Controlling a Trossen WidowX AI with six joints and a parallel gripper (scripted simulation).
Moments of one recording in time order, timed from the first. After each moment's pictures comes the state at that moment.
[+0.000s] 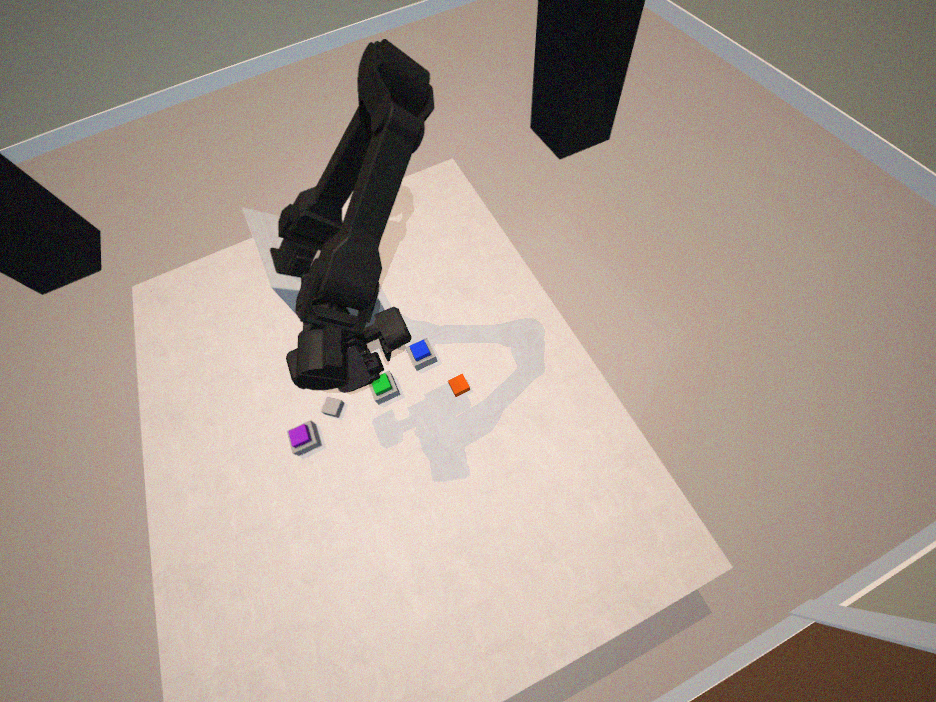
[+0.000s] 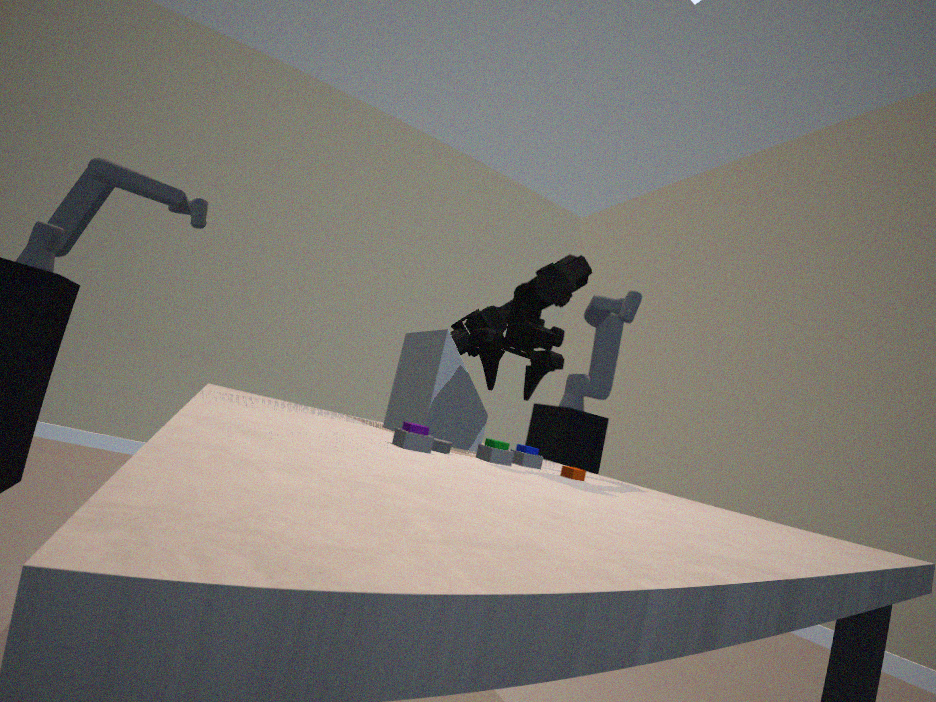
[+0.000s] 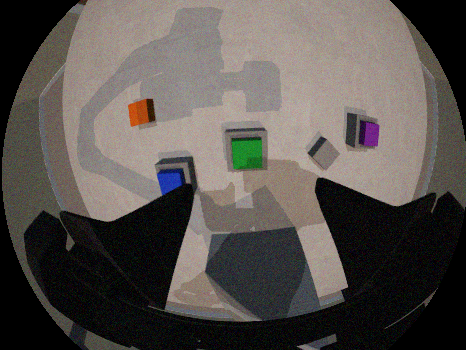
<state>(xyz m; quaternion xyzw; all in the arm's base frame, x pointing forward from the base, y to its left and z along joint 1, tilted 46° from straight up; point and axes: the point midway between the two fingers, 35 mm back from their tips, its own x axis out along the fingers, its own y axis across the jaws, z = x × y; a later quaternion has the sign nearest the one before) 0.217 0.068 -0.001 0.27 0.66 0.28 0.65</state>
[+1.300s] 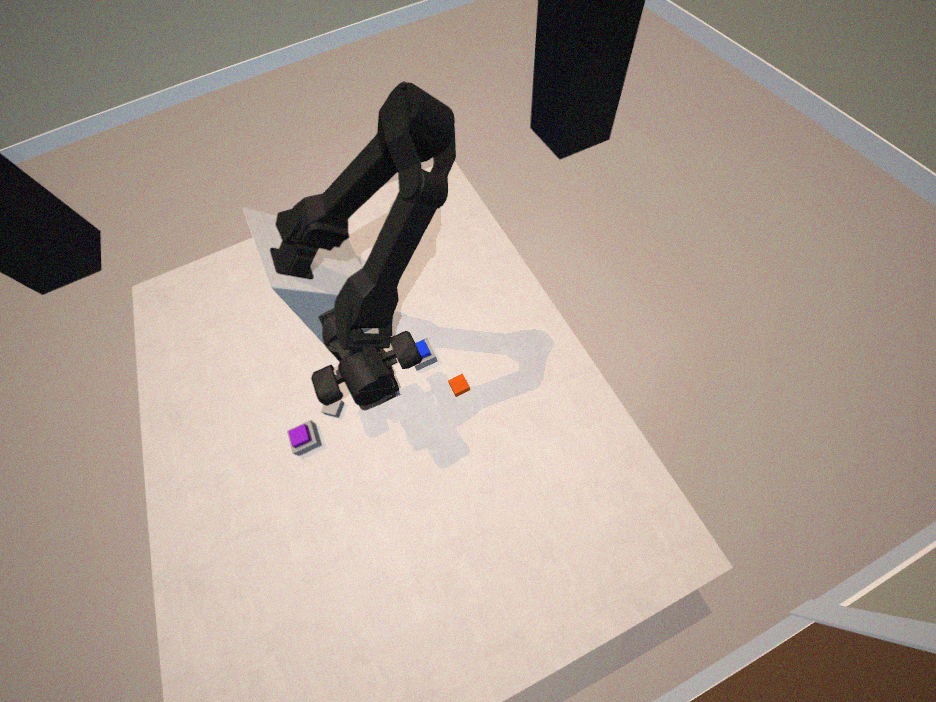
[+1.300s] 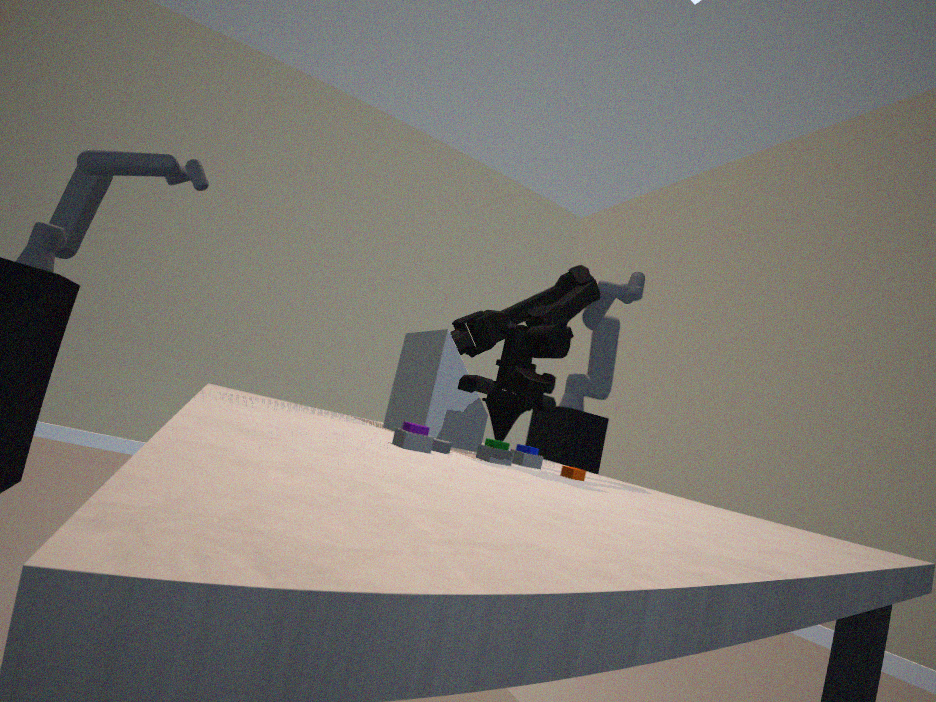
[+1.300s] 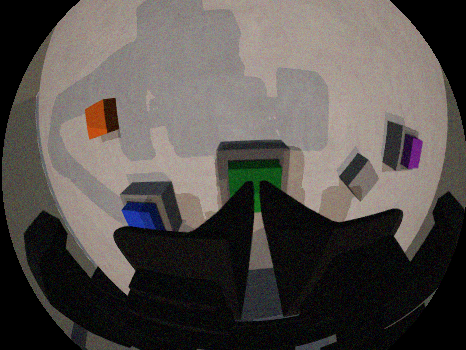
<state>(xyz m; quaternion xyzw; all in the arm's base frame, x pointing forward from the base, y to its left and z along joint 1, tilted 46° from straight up) 0.212 0.130 -0.057 0.27 0.66 0.28 0.64</state>
